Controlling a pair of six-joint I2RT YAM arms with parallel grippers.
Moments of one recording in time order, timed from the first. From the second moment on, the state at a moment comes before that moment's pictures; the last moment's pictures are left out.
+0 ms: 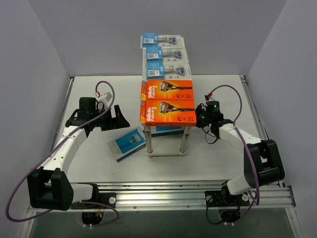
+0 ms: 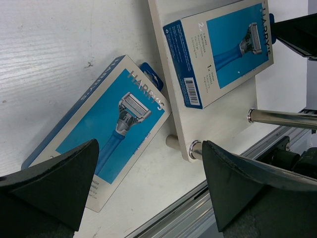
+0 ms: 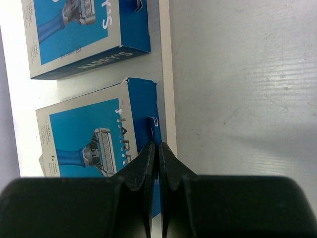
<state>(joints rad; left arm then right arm) -0.12 1.28 0.99 -0.51 0.54 -0.31 0.24 1.47 0.77 0.05 -0.26 0.68</state>
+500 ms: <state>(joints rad) -0.12 1.28 0.99 -0.51 0.54 -0.31 0.24 1.52 0.81 0.08 -0.26 0.70</state>
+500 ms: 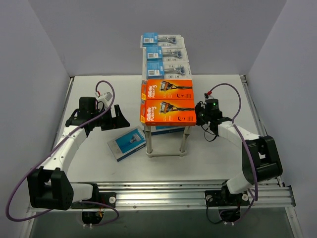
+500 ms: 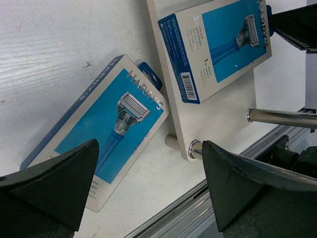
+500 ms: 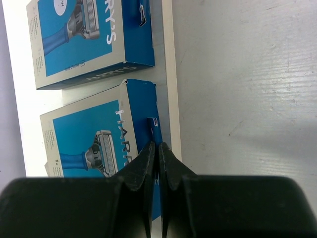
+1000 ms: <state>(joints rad) -0.12 1.28 0.99 -0.51 0.55 -0.31 0.24 1.53 0.81 0.12 -0.23 0.76</state>
